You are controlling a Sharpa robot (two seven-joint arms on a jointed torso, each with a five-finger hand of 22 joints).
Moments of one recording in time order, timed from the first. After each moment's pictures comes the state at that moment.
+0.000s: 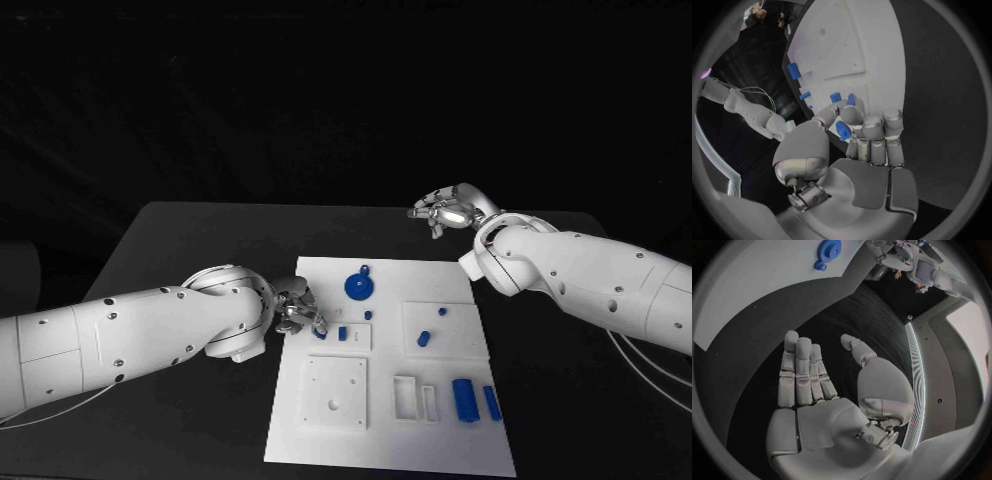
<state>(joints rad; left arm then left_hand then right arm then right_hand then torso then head) 1.32 -0.72 -0.23 1.50 -1.03 -0.05 -0.42 0.86 -0.01 0.63 -0.25 0.51 1.06 0.05 0.41 0.71 1.41 -0.12 1.04 0.51 1.24 -0.18 1.44 0.60 0.09 1.03 -0.17 1.17 1.28 1.29 -0.66 -0.09 1.15 -0.74 -0.48 0.06 0.88 -0.15 0.43 -0.21 0.53 0.81 0.17 0.26 0.43 0.89 0.07 0.98 0.81 1.16 -0.04 0.88 0.87 0.25 1.14 0.08 0.35 1.24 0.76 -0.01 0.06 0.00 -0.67</state>
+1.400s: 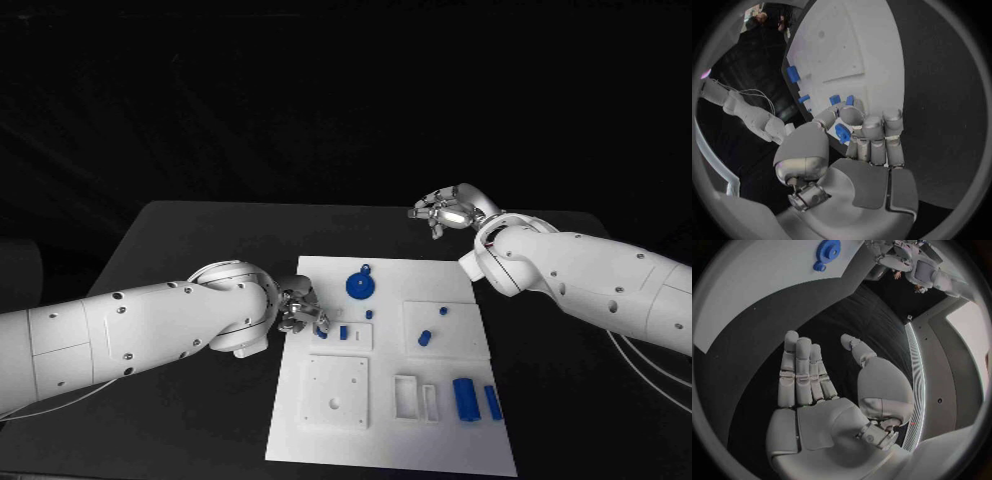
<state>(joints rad) 1.32 -0.69 -0.23 1.47 -1.04 -0.01 -0.44 0.82 0.01 0.63 -0.23 0.48 1.06 0.05 0.41 0.87 1.41 -0.12 1.05 0.51 1.24 -0.18 1.44 0.60 0.08 1.03 -0.17 1.17 1.28 1.29 -0.65 -0.09 1.15 -0.74 -0.48 0.06 0.88 -0.15 0.43 -0.21 0.53 0.81 0.17 0.26 0.43 0.89 0.07 0.98 0.80 1.16 -0.04 0.88 0.87 0.25 1.14 0.08 0.35 1.24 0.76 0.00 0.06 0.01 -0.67</state>
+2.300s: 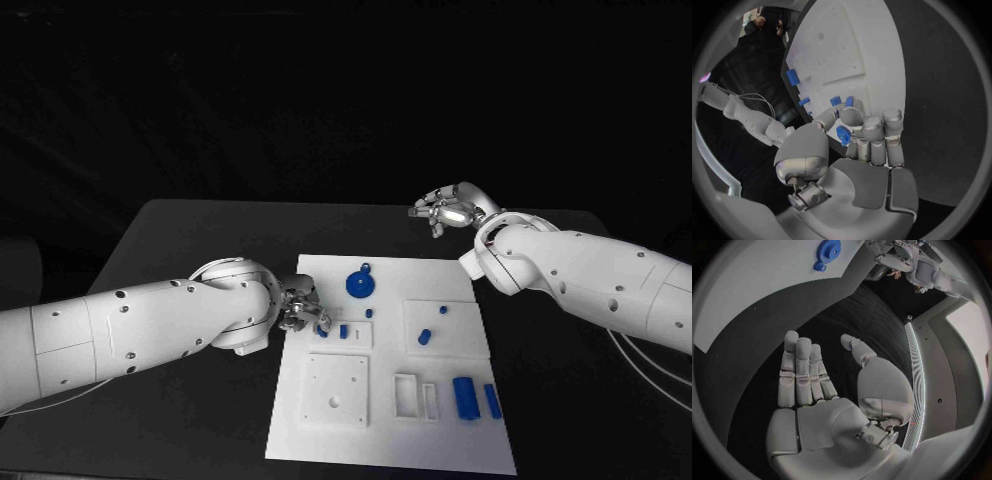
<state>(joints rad) 1.32 -0.69 -0.23 1.48 -1.07 0.02 -0.44 0.80 0.03 0.63 -0.25 0.53 1.06 0.05 0.41 0.93 1.41 -0.12 1.06 0.51 1.25 -0.18 1.45 0.61 0.09 1.03 -0.17 1.18 1.28 1.29 -0.65 -0.09 1.15 -0.74 -0.48 0.06 0.88 -0.15 0.43 -0.21 0.53 0.81 0.18 0.26 0.43 0.89 0.07 0.99 0.80 1.16 -0.04 0.88 0.87 0.25 1.14 0.08 0.35 1.24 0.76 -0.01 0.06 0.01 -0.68</state>
